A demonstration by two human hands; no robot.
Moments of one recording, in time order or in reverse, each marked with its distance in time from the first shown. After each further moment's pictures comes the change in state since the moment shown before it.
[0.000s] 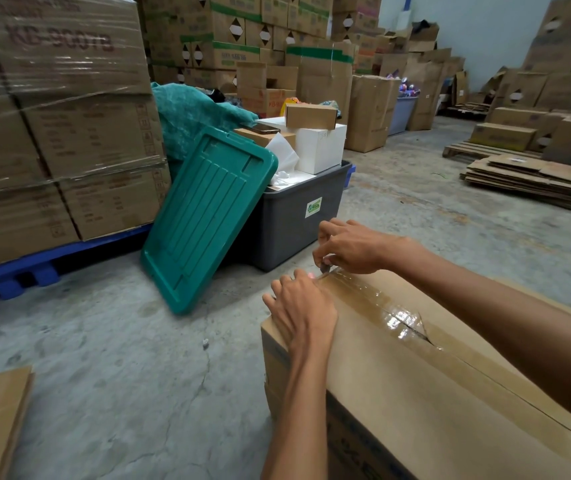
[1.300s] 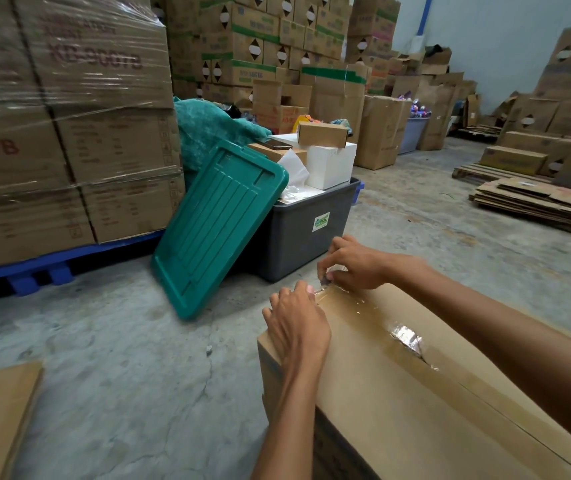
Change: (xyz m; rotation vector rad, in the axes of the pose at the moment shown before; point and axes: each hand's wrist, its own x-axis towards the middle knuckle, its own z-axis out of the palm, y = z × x) left_hand -0.007 -0.012 -0.014 -0.048 -0.002 -0.002; right_hand -0.001 -0.004 -0.002 0.195 -0.059 0.061
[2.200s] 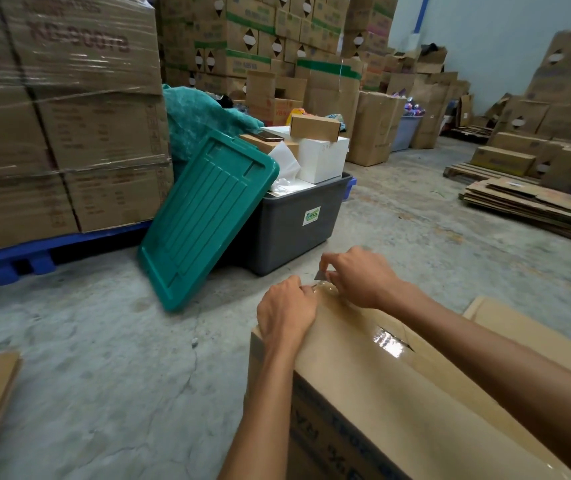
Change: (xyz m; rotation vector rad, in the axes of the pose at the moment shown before) left_hand 0.015 0.002 0.002 0.029 -0.183 0.071; right_hand -0.034 -0.023 0.021 -0.116 0.260 0.294
